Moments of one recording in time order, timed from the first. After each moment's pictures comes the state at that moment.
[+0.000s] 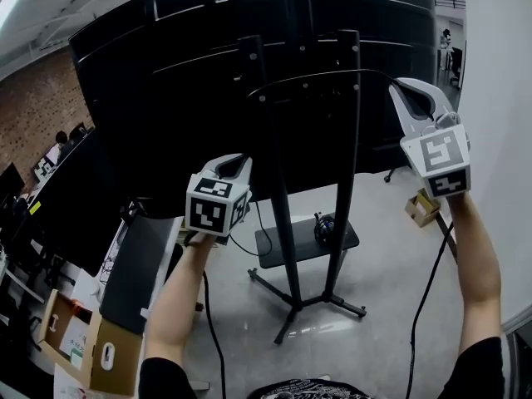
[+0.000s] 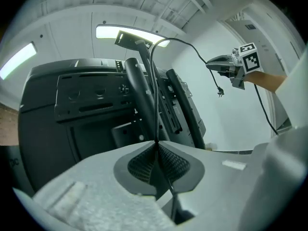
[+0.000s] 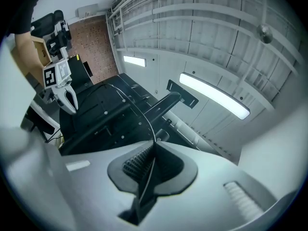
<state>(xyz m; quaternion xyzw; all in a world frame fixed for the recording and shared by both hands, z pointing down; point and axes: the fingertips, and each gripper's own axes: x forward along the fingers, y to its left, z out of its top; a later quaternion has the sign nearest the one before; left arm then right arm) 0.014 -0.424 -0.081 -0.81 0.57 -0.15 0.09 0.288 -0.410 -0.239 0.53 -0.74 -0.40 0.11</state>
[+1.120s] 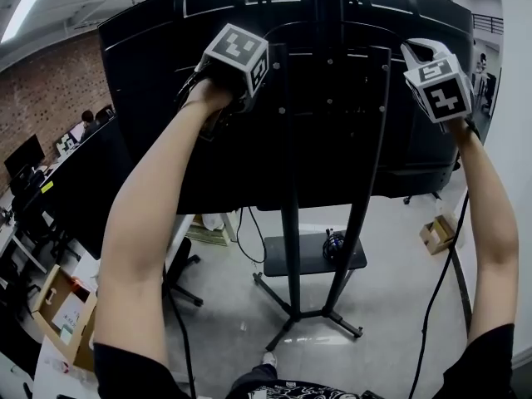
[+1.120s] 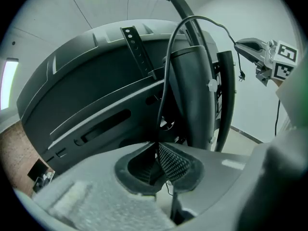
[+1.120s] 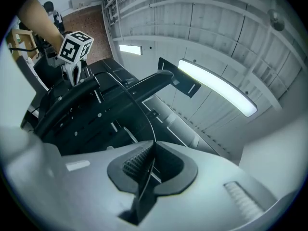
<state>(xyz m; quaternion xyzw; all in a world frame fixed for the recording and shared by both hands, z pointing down) -0.032 -0.516 -0.204 -0.69 0.62 -0.37 -0.08 0.286 -0.547 -0.326 0.55 -0.73 -0.37 0.15</state>
